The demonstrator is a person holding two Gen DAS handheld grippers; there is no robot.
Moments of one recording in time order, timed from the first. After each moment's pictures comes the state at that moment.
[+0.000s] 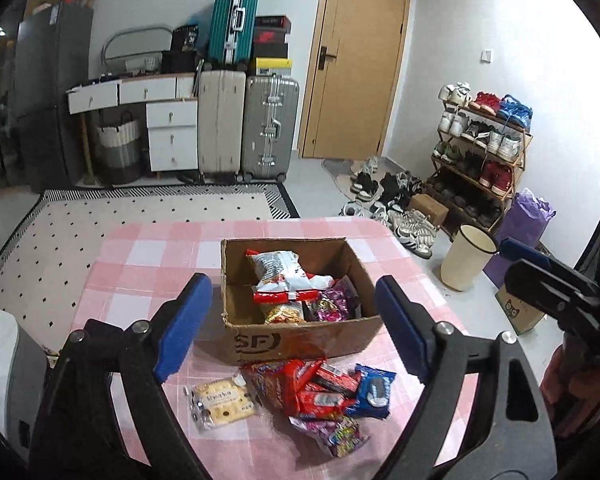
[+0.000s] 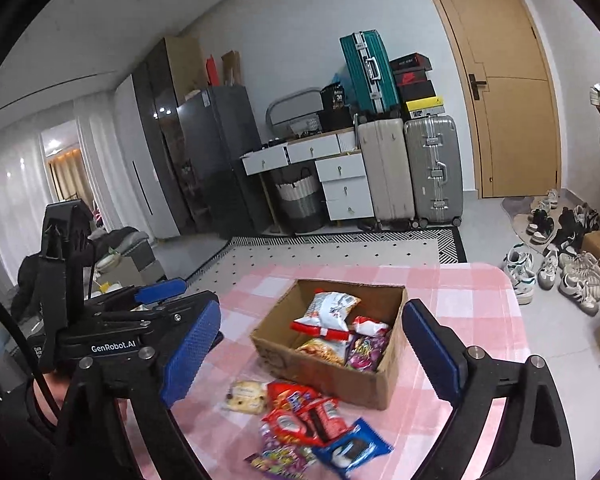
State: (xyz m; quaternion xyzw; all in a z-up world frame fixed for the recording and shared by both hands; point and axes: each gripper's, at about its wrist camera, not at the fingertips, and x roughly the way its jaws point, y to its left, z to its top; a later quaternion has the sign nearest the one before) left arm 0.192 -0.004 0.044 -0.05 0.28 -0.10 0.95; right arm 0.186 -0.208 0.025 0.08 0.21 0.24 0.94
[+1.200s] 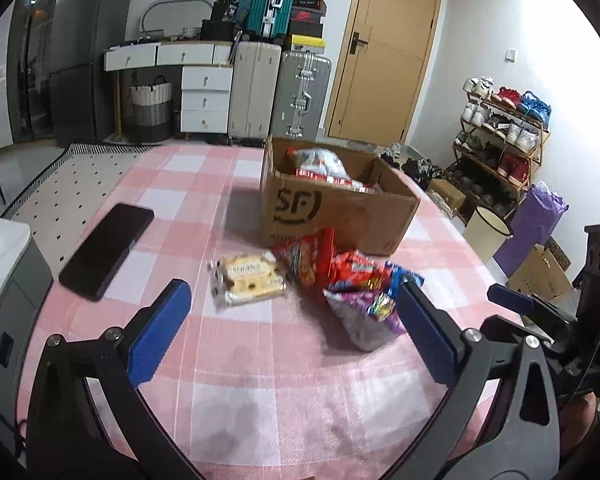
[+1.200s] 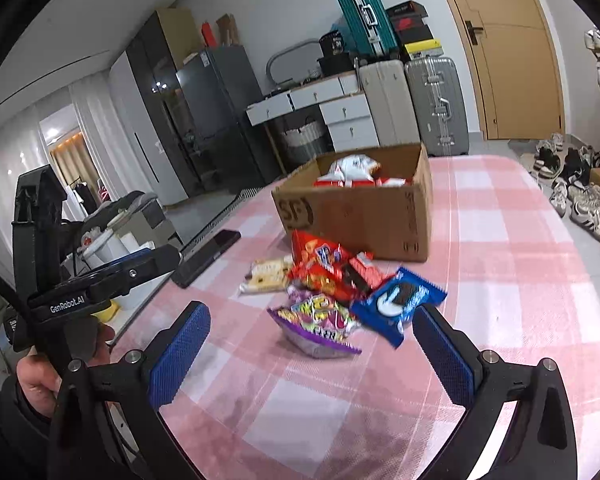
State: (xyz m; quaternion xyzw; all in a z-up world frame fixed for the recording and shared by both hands) left arm 0.085 0.028 -0.076 -0.08 0.32 -0.05 0.94; right arm 0.104 -0.177 -0.112 0.09 0.31 0.26 0.91
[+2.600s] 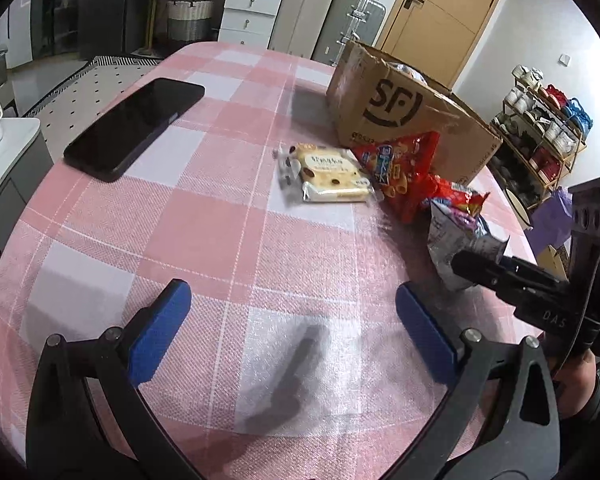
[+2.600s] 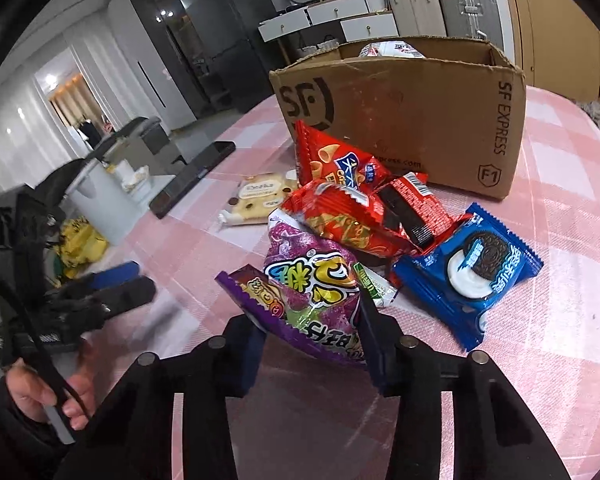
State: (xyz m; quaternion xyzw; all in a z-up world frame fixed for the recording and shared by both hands) left arm 0.098 0.085 -0.180 -0.16 0.43 -0.01 0.89; right arm 0.184 -0.104 -0.186 0.03 0.42 0.30 0.85
